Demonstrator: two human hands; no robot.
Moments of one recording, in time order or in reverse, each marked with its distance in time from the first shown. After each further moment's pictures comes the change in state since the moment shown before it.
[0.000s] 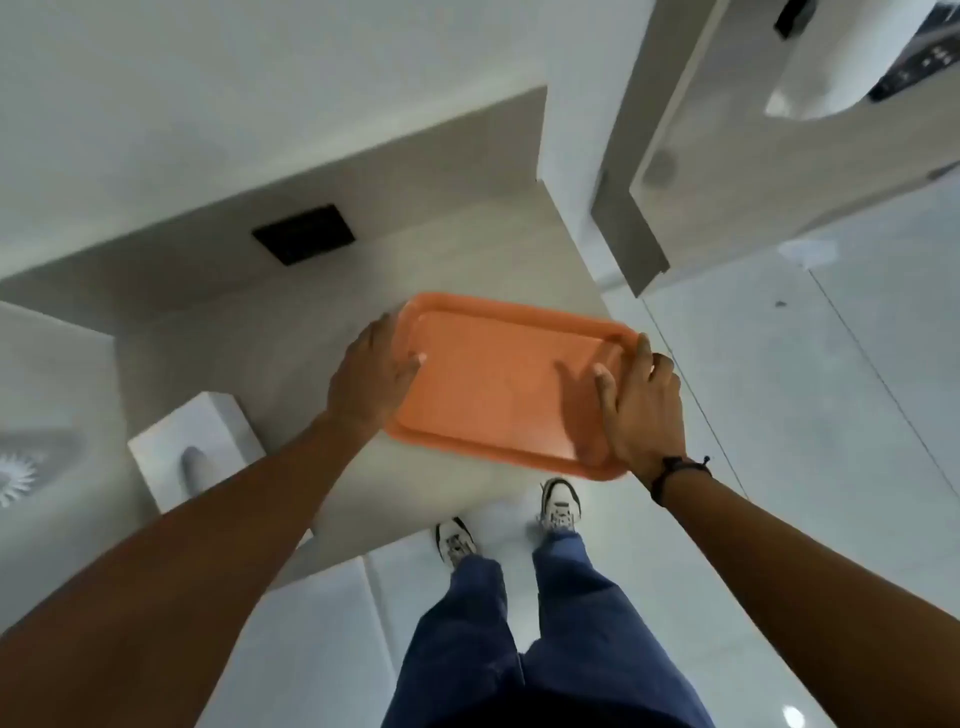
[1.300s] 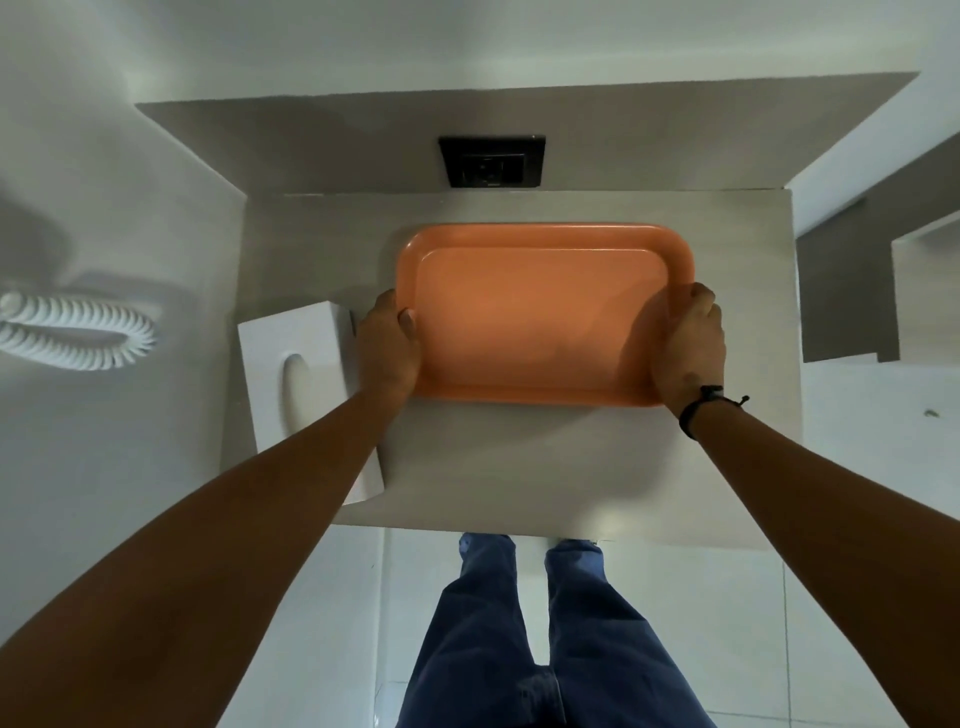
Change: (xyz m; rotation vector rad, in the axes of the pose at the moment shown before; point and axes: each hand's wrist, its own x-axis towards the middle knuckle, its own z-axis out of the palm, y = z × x) left_hand 0.008 -0.129 -0.014 -0.336 0.374 -0.539; right_hand 0.133 -0.148 0.106 0.016 -0.123 -0.081
